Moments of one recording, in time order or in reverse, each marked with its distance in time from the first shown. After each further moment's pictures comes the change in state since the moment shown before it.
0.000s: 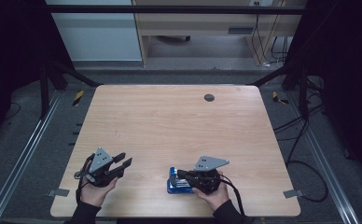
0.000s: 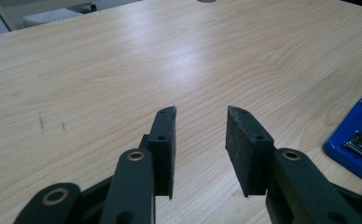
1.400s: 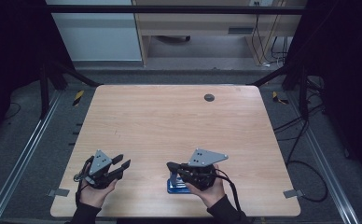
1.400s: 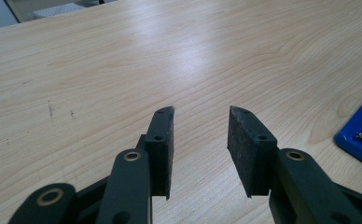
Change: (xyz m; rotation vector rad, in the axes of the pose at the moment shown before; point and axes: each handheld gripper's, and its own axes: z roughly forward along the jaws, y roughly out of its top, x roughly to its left) left arm 0.000 -0.007 -0.001 0.017 0.032 -0.004; right arm 0.025 0.051 -0.012 -0.093 0.017 -0.064
